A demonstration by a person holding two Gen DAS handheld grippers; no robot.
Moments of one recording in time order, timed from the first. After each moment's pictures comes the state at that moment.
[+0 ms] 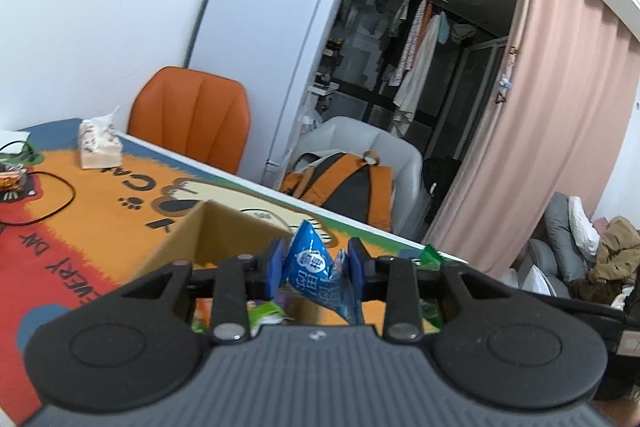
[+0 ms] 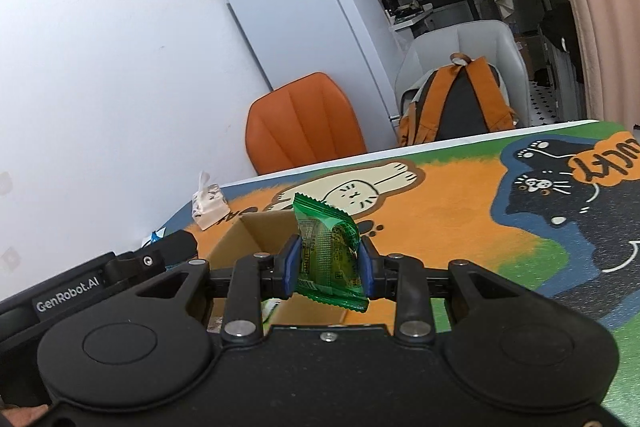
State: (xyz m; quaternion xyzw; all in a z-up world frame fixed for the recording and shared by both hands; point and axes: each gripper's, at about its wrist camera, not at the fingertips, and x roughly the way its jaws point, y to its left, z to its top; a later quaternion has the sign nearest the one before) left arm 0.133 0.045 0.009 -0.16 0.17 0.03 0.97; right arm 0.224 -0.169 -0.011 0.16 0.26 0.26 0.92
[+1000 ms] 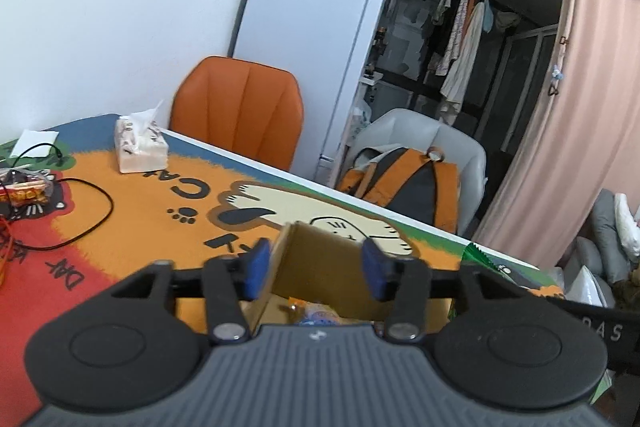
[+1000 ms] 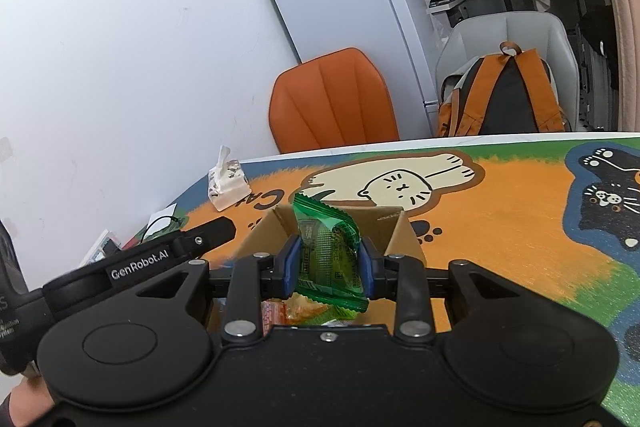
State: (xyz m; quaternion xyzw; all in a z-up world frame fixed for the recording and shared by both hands) left arm 0.191 0.117 -0.012 -0.16 0.19 0.08 0.97; right arm 0.260 -0.091 -0.015 0.12 0.28 0.29 0.91
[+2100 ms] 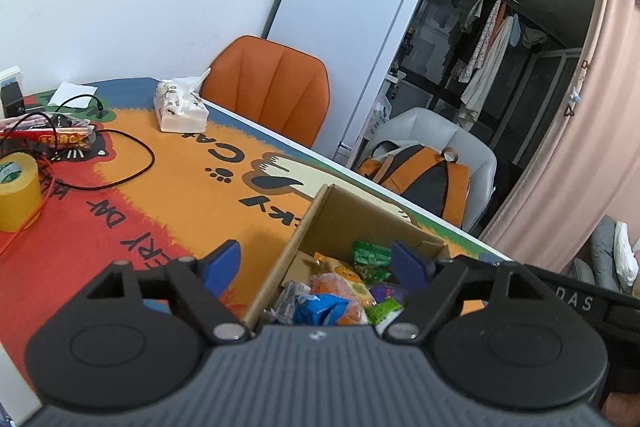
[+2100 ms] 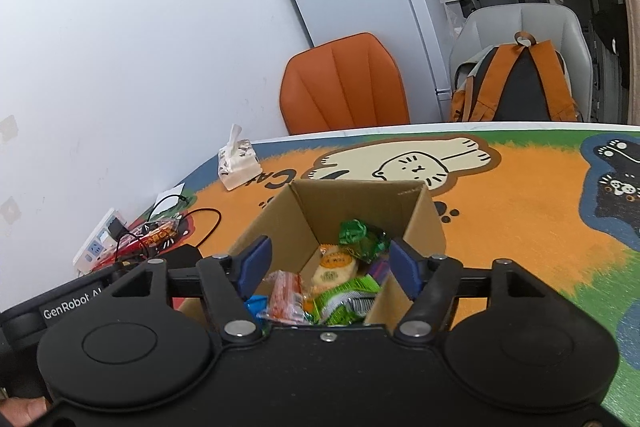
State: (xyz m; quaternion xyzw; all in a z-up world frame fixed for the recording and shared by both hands) left arm 0.135 0.129 -0.017 -0.21 0.21 0.11 0.95; right arm 0.249 -0.079 -0.021 0.10 0.29 0.30 0.90
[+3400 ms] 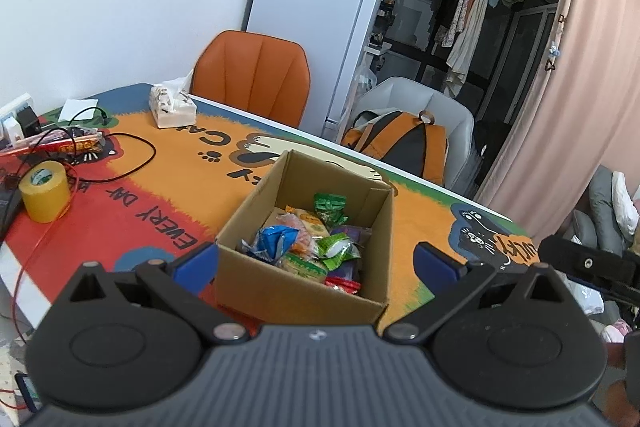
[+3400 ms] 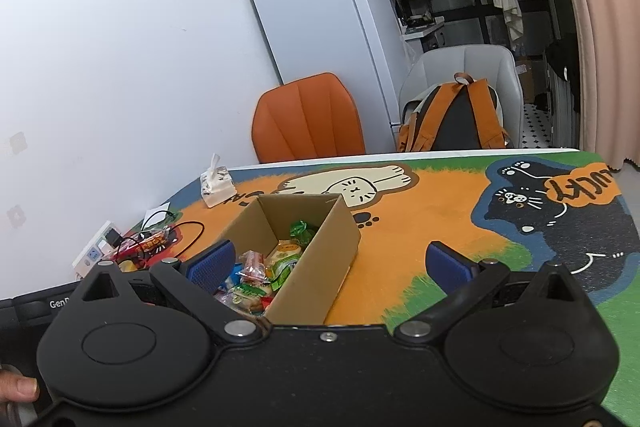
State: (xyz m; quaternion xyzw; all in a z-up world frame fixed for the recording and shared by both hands) left arm 0.068 0.062 0.024 -0.15 0.25 0.10 0.95; right arm 0.166 -0.188 0.020 0.10 0.25 0.26 0.93
